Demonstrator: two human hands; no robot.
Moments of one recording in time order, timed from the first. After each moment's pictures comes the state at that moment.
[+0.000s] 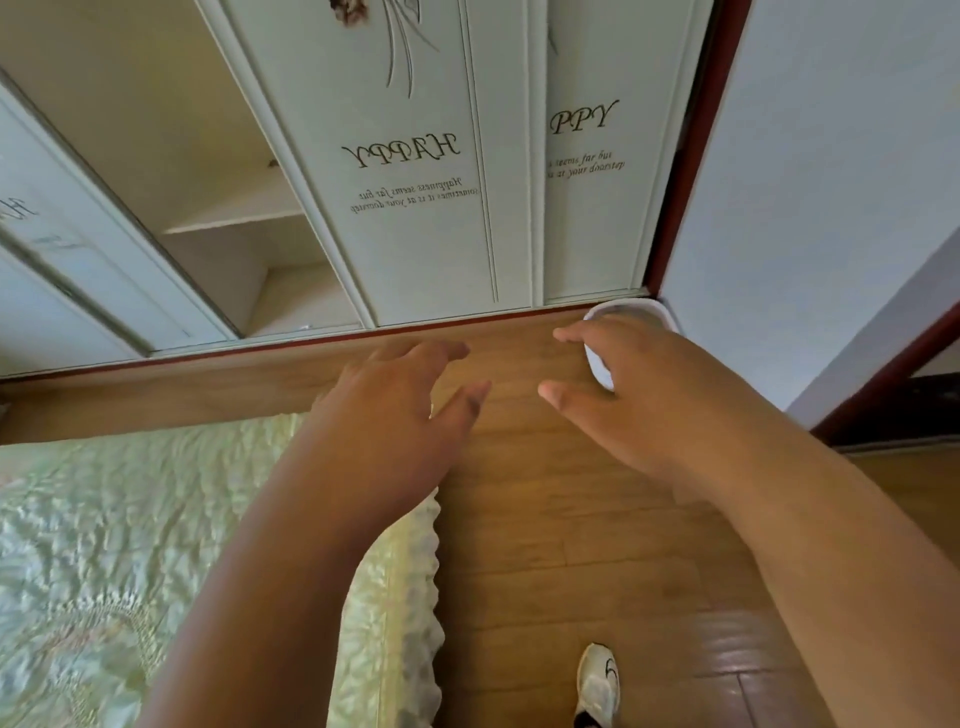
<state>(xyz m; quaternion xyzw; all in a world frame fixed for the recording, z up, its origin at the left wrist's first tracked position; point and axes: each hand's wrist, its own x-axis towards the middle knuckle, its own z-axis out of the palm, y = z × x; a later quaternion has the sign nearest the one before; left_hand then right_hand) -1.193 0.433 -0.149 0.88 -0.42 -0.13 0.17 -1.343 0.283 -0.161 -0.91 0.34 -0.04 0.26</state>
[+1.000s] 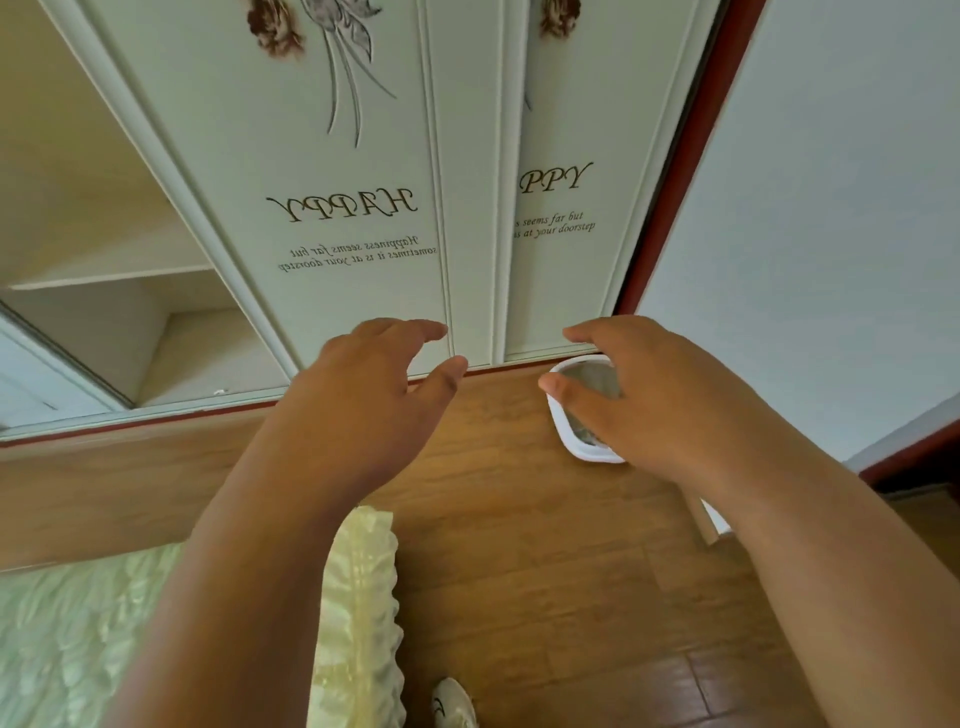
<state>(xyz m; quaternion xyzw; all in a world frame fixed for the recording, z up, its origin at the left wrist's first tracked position) -0.924 0.219 -0.158 0.85 -0.47 -0.14 0.21 -1.111 0.092 -0.155 -0.88 0.41 -0.06 0.22</state>
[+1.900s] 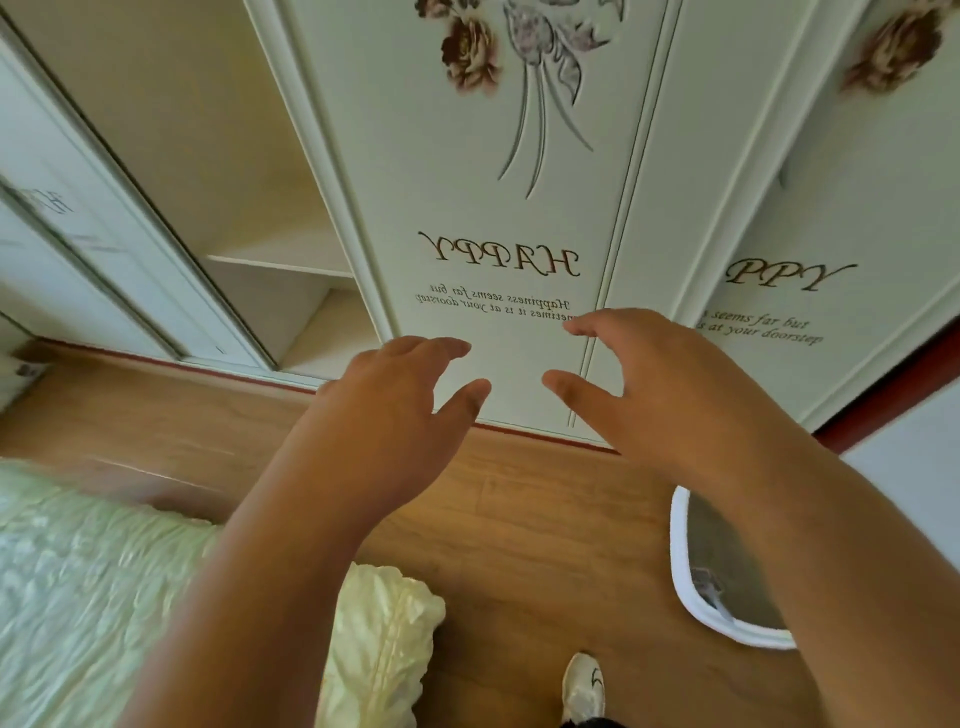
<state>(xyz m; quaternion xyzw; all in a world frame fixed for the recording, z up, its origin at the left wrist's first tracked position) -0.732 0.049 -0.162 0.93 -0.31 -0.10 0.18 -0.841 -0.141 -0.163 -0.96 0.19 -0.05 0.22</state>
